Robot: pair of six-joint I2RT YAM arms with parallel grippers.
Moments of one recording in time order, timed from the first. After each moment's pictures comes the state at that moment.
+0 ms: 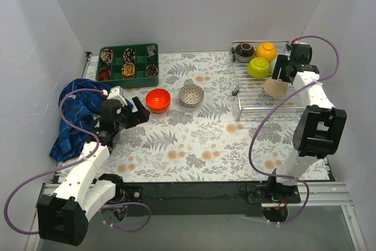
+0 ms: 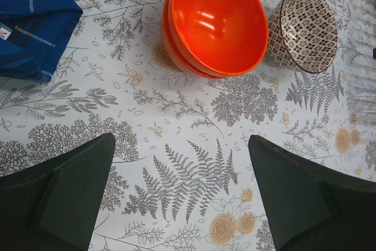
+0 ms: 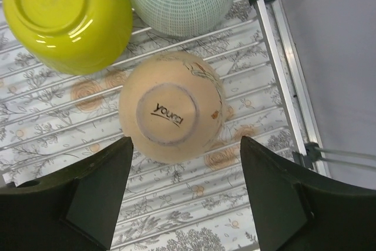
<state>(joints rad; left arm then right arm) -0.19 0.91 0.60 -0.24 0.05 -0.50 -0.11 1.72 1.43 -0.46 0.15 0.08</state>
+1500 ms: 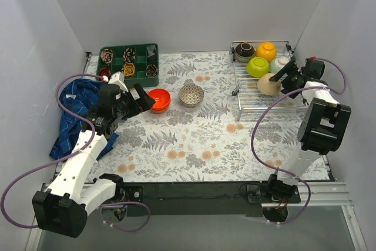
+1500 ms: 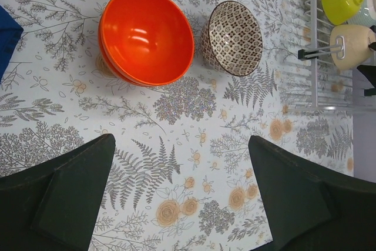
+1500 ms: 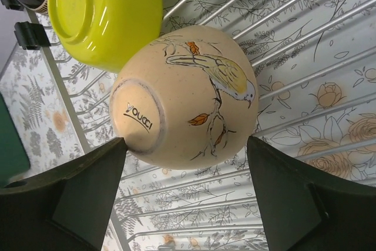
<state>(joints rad) -0.23 0.98 0.86 -0.41 0.14 -0.59 -0.29 1.80 1.27 -0.24 -0.35 0.51</state>
